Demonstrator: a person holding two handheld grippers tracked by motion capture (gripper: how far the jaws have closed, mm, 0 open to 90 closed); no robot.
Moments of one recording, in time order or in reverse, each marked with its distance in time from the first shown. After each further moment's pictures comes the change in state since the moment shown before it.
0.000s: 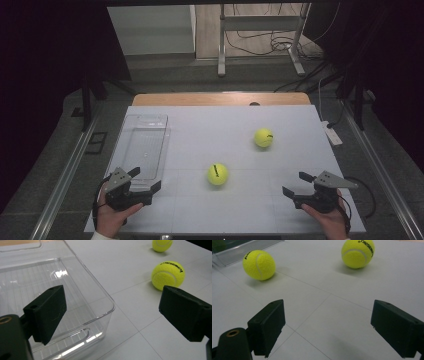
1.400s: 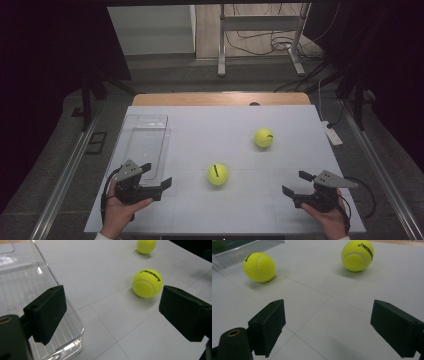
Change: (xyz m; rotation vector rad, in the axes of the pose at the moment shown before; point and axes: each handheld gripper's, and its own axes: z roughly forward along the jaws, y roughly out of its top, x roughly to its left) left arm -0.022 0.034 0.010 0.059 -0.083 0.003; right arm 0.001 0.003 0.001 -0.009 -0.003 -0.010
